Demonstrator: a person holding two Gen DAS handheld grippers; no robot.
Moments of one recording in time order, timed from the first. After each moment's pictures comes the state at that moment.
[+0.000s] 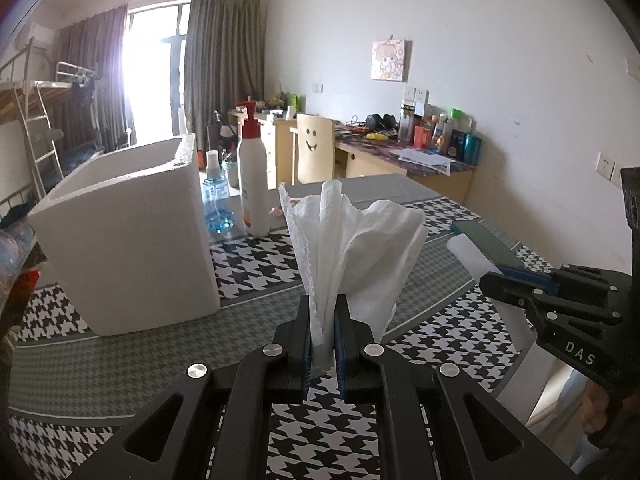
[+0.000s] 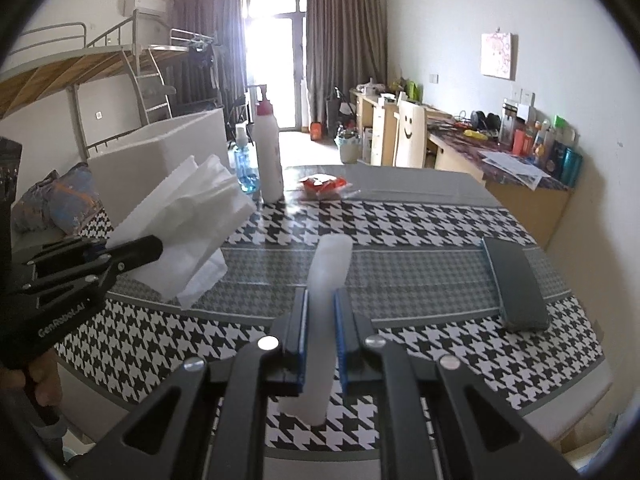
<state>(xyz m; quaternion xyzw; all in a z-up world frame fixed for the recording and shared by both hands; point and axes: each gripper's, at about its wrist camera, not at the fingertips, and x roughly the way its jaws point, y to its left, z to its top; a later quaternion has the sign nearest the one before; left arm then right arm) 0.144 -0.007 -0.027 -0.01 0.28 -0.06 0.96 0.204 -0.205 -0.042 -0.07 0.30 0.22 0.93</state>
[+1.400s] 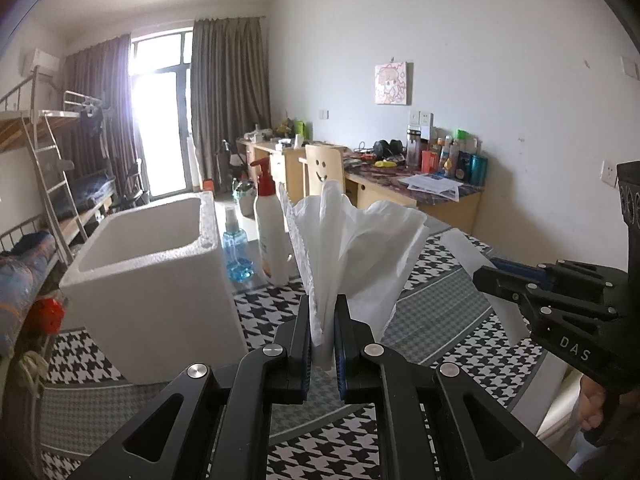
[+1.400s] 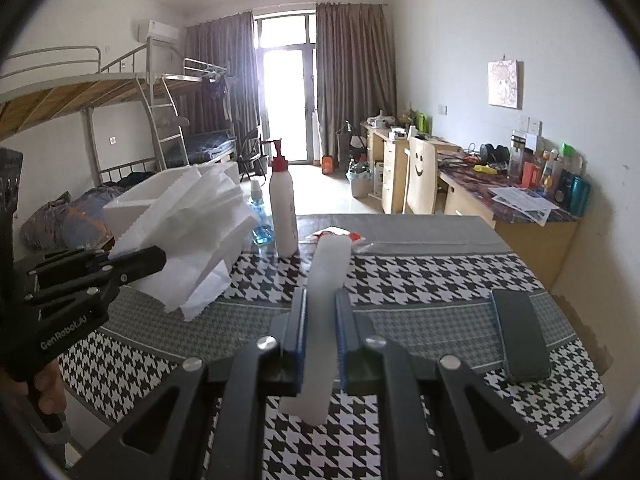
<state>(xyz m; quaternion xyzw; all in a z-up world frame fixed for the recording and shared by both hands) 0.148 0.002 0.018 0.01 0.24 -0.04 0.97 0.216 -0.195 -0.007 -0.05 0.24 0.24 0.94</state>
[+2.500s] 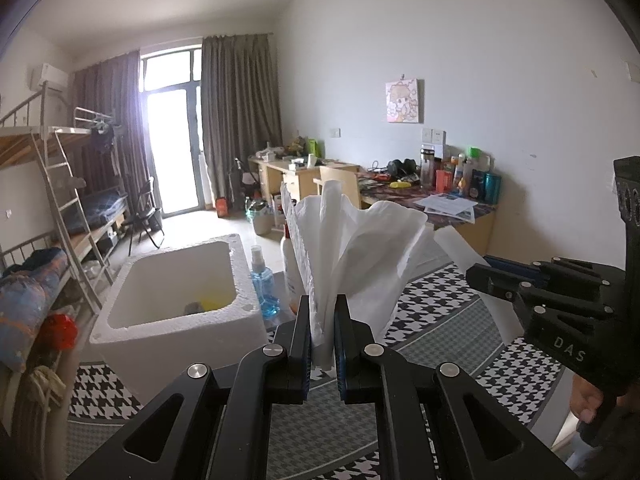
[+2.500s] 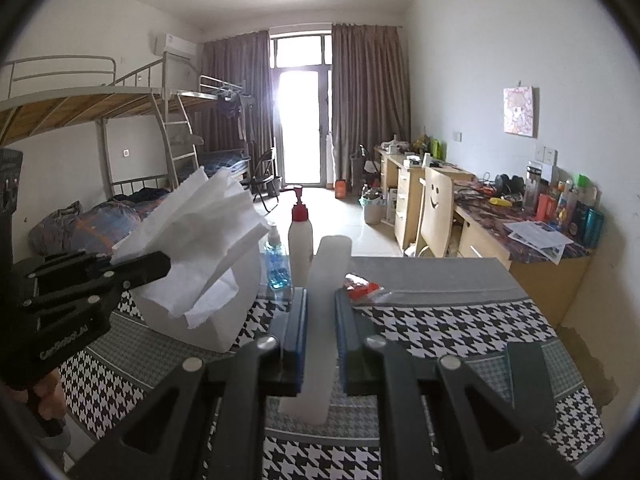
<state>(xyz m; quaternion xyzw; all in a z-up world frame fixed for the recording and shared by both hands) 0.165 0.025 0.045 0.02 0.21 -0.02 0.98 0.239 -0.172 0.022 -0.05 0.20 0.27 0.94</state>
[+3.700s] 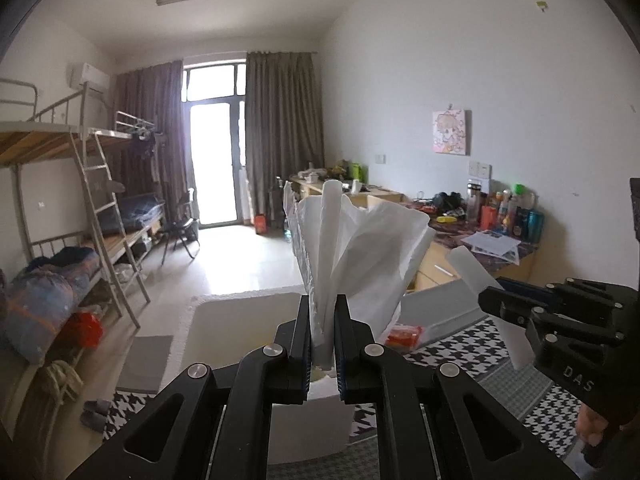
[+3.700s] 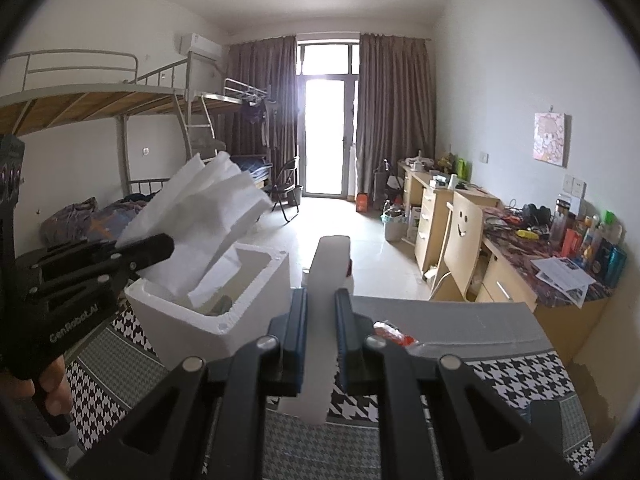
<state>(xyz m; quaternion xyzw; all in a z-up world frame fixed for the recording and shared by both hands) 0.188 0.078 0.076 0.00 0.17 0.05 0.98 0.261 -0.112 0.056 -0.07 0.18 0.30 0.93</state>
